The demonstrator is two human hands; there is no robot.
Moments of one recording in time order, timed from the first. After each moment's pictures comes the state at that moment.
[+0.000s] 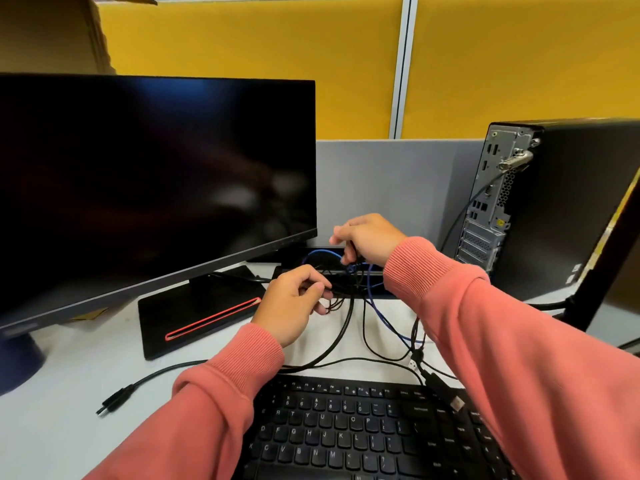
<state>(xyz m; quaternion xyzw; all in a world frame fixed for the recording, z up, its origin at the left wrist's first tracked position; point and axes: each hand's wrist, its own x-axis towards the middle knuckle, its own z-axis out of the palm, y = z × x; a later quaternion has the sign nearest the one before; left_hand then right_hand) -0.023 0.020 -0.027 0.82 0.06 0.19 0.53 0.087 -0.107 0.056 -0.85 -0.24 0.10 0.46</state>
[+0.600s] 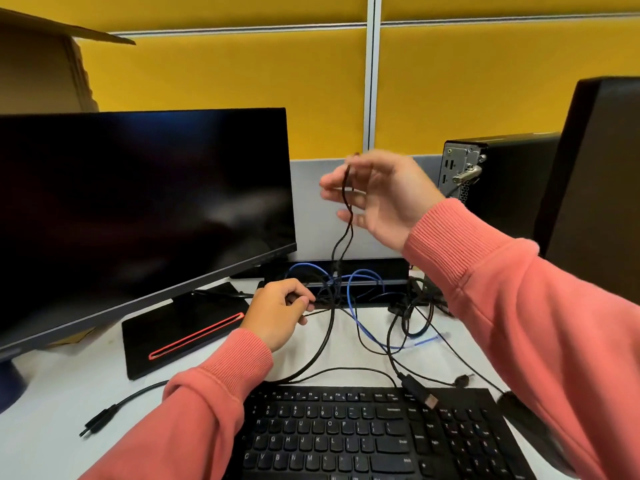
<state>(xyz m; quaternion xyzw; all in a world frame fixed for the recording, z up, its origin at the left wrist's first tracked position) -0.016 0.007 -0.017 0.87 0.10 0.18 0.46 0.041 -0.172 0.142 -0.58 -0.29 0.18 0.73</state>
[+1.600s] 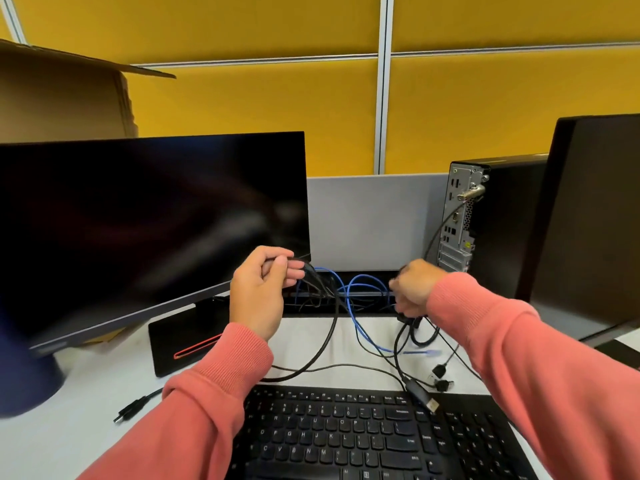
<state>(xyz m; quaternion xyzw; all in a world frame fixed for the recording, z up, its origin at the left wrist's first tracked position) -0.061 0.002 0.034 0.70 0.07 0.41 0.57 0.077 -0.199 0.046 -0.90 -0.06 0.14 0.41</state>
